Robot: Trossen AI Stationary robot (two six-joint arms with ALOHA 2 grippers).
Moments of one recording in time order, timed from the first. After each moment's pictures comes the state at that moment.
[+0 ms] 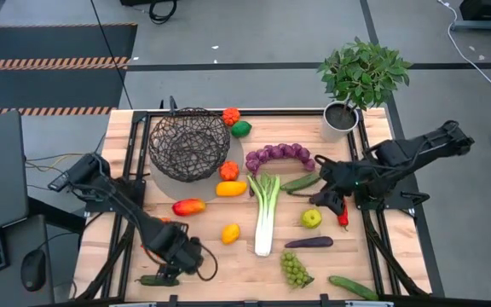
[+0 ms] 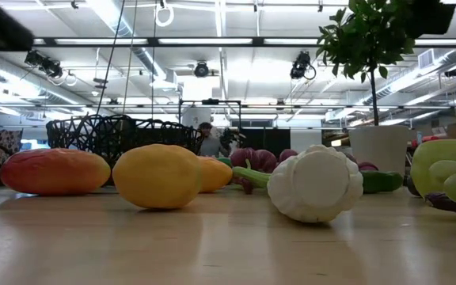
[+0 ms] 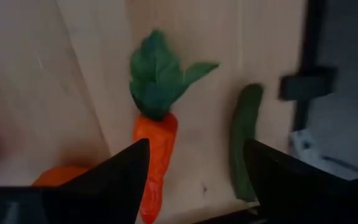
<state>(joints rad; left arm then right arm) -0.71 1.72 1.27 -1.05 0.17 -0.53 0.36 1.01 1.09 -1.06 0.06 0.91</state>
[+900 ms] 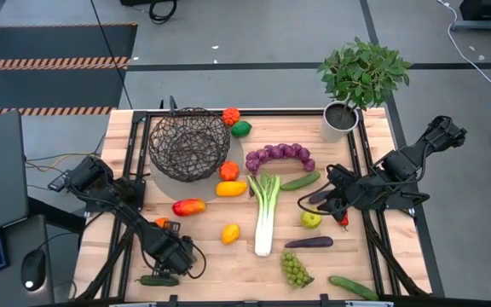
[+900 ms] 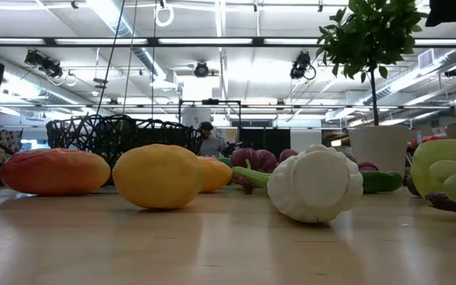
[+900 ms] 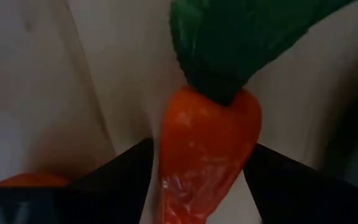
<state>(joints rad) -0.77 1.73 0.96 -0.79 0.13 -0.64 0.57 1.01 1.09 -1.06 0.28 1.30</state>
